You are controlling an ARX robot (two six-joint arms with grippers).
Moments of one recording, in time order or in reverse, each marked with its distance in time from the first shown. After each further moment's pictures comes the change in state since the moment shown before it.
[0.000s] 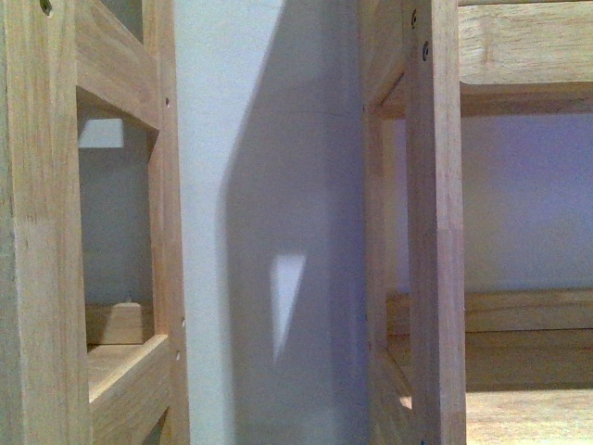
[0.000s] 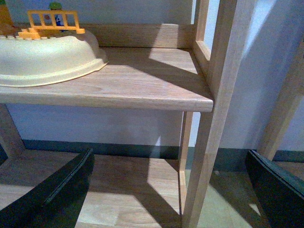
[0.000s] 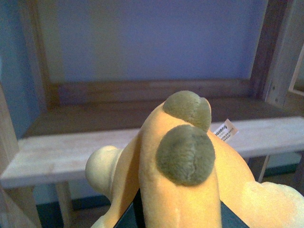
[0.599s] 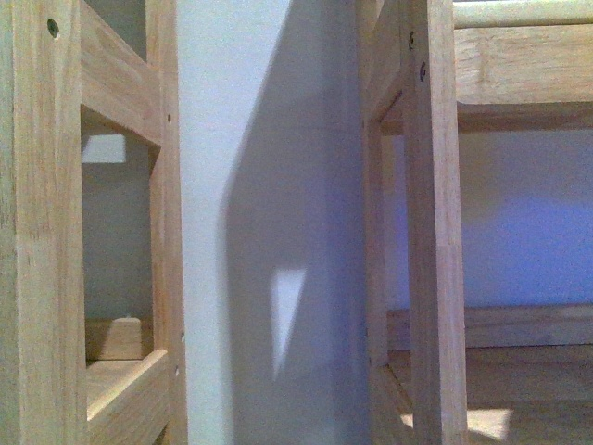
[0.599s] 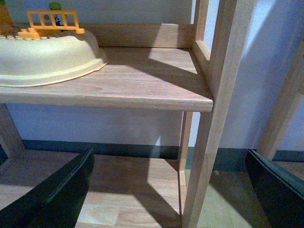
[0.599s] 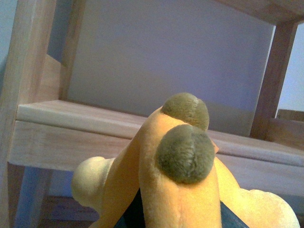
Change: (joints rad) left arm 0.000 0.000 0.000 0.000 0.000 0.000; right arm 0.145 0.319 0.510 0.178 -0.019 -0.440
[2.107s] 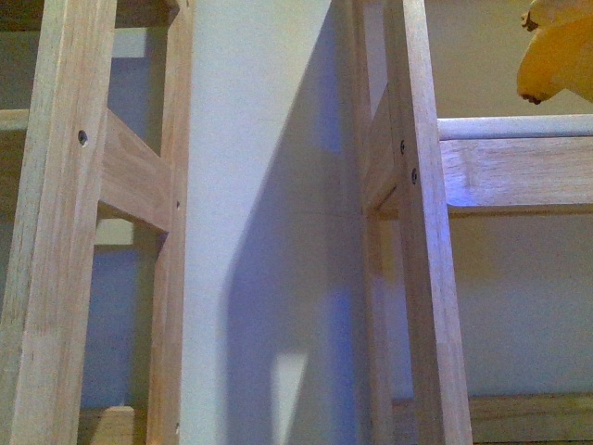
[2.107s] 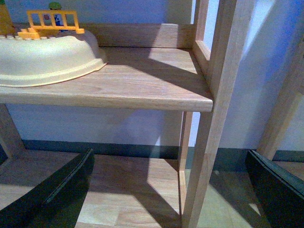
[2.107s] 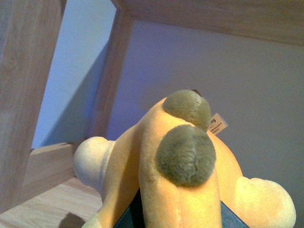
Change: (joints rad) left arm 0.000 0.000 0.000 0.000 0.000 0.000; right arm -0.991 0.615 0.777 -0.113 -1.282 0.763
